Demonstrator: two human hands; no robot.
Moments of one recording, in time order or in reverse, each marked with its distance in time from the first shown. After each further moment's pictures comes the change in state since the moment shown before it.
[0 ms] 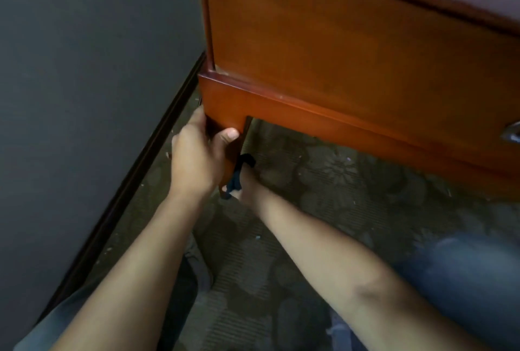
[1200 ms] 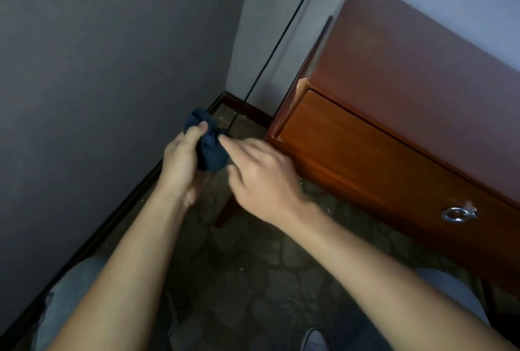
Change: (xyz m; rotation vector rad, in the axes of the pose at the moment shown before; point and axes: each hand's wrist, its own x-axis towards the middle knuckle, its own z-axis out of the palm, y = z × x) left_hand 0.018 0.014 -0.103 -1.018 0.111 -0.446; right_hand -0.214 -0.113 0.042 -1.444 0.134 -1.555
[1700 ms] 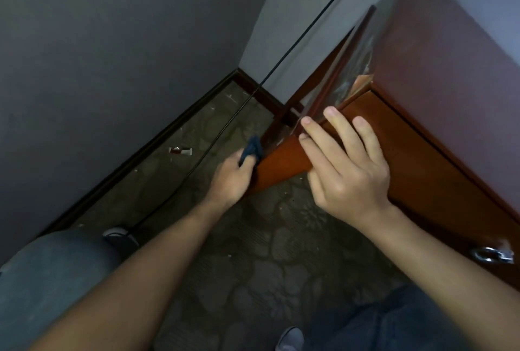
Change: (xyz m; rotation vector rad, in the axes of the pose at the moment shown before) left_hand 0.033 -0.096 0.010 0.553 -0.159 -0.115; right_hand -0.016 0.080 -0.033 -0.596 0.267 -0.400
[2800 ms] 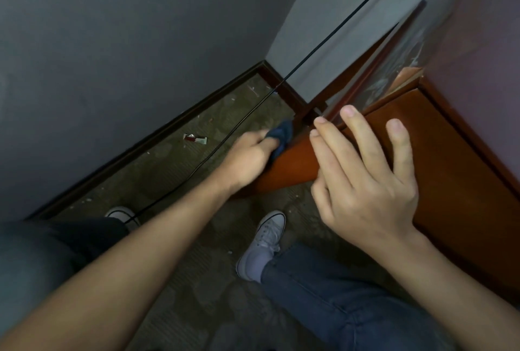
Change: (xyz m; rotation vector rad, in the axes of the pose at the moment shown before) left_hand 0.033 0.004 0.000 -0.094 -0.030 0.144; right_hand -0.003 -0.001 0.009 -0.104 -0.048 -0.045
